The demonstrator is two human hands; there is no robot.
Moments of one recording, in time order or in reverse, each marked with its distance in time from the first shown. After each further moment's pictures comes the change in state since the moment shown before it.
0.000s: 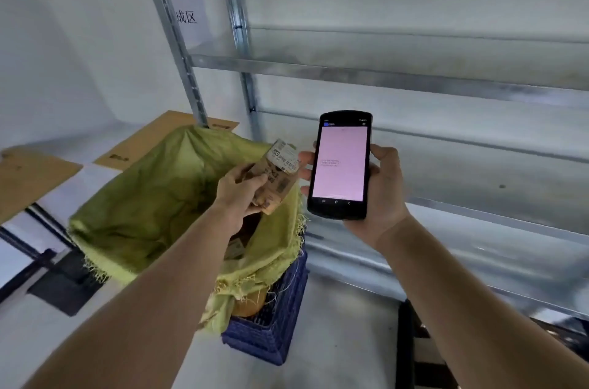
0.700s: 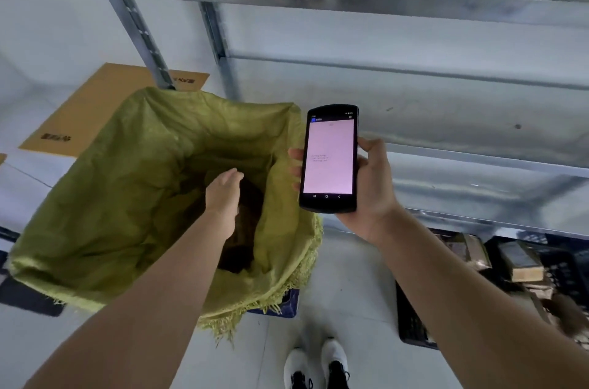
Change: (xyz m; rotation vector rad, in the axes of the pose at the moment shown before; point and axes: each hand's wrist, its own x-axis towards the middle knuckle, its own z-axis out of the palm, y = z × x) left_hand 0.136 -0.067 -0.060 0.159 0.056 -0.223; right_hand 0.119 0.098 0.006 -0.003 0.265 0.077
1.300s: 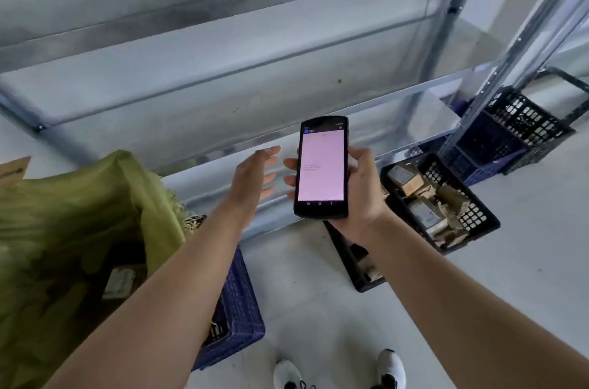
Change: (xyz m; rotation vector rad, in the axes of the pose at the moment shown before) left_hand -0.166 0.011 0.264 0.277 -0.800 0.196; right_hand -0.152 -0.065 -0.183 0.239 0.434 -0.270
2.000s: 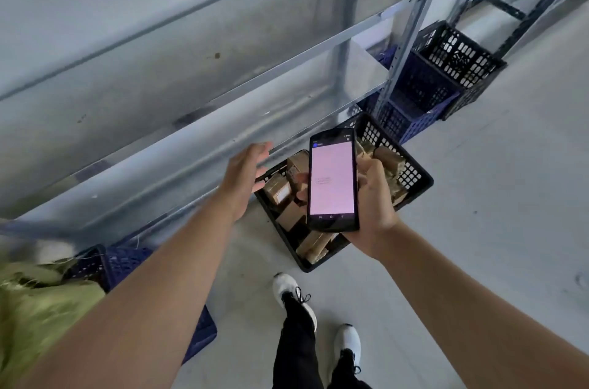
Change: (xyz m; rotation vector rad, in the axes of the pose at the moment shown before) left_hand 0.135 -0.049 0.290 0.171 -0.167 -0.118; right_hand 0.037 -0.117 -0.295 0.050 0.308 0.063
